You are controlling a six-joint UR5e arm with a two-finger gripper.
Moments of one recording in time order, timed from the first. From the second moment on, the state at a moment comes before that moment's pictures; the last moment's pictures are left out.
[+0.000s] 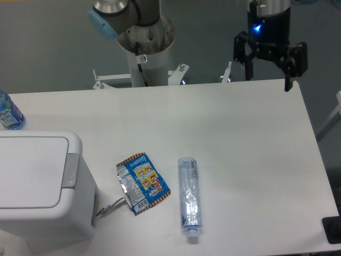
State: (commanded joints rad) arm 2.76 -1.62 -1.48 -1.21 1.47 1.45
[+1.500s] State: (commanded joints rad) arm 2.25 -1.77 -1.45 -0.91 1.48 0.26
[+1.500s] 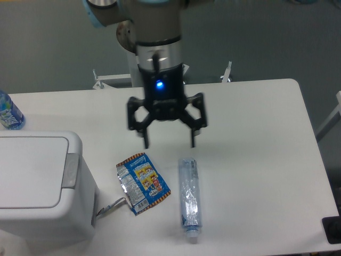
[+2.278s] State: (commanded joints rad) arm 2.14 -1.86 -1.41 -0.89 1.48 0.08
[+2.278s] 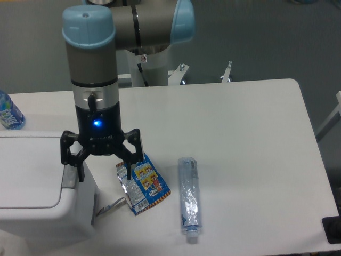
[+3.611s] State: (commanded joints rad) arm 2.12 -1.86 -1.41 -0.89 1.48 0.03
